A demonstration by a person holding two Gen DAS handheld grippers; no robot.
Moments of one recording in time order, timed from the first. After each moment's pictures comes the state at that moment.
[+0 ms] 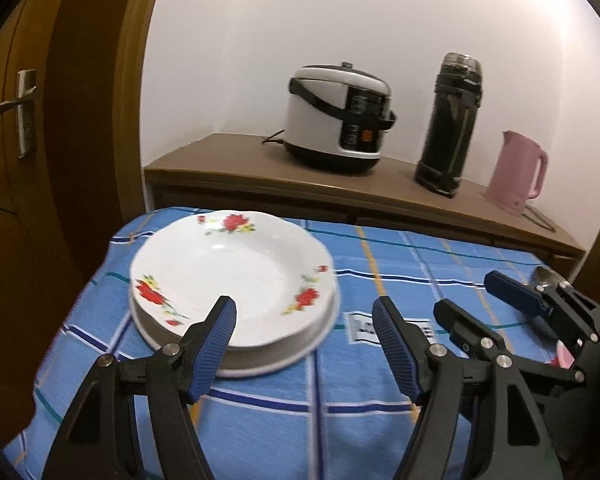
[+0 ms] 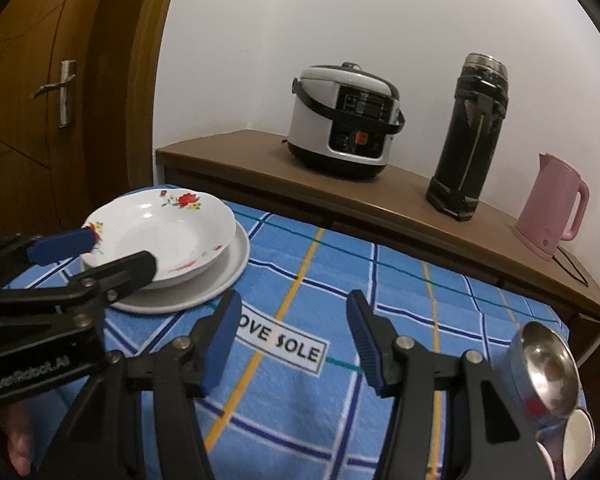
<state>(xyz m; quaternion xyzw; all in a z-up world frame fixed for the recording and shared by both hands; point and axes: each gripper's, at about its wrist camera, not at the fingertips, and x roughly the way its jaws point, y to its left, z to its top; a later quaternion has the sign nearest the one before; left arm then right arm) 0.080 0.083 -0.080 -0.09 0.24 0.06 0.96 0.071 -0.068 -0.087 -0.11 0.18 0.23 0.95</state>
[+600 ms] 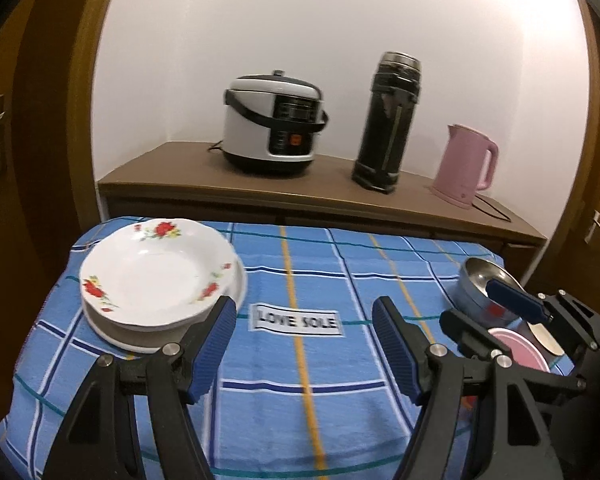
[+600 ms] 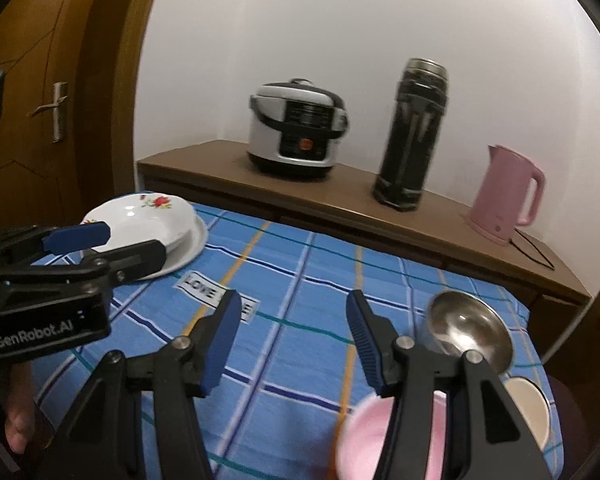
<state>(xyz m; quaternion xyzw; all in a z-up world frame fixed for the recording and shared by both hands) 0.062 0.017 -0.055 -0.08 0.24 -0.01 0.97 0.038 -0.151 -0.074 -0.10 0.18 0.18 0.96</state>
